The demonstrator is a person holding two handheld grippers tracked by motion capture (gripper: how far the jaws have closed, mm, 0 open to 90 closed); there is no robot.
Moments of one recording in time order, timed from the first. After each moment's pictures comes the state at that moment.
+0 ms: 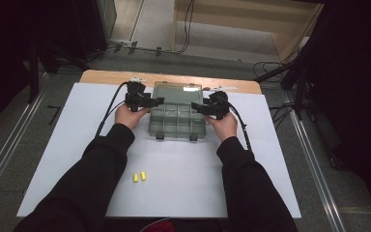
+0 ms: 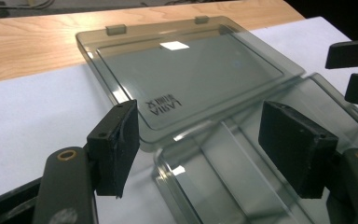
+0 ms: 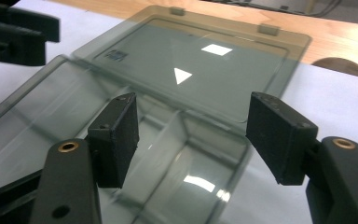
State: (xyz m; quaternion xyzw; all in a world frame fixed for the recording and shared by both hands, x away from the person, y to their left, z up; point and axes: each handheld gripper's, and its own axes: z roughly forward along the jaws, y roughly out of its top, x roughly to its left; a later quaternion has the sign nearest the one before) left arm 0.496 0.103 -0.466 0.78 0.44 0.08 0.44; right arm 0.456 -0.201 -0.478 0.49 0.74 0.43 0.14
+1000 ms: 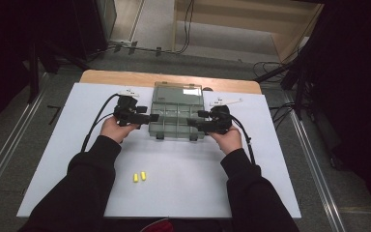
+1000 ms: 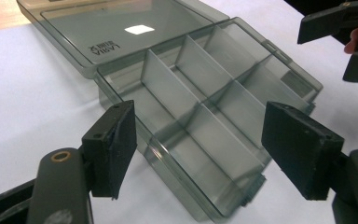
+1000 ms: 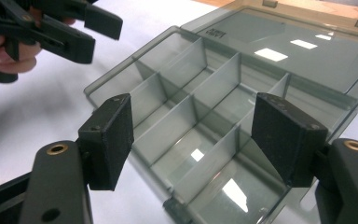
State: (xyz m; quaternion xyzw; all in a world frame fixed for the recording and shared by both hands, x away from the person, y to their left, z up) left arm 0.437 0.132 -0.456 0.81 0.37 0.03 0.45; right arm 0.394 -0.197 -0.466 0.40 0.78 0.48 0.08
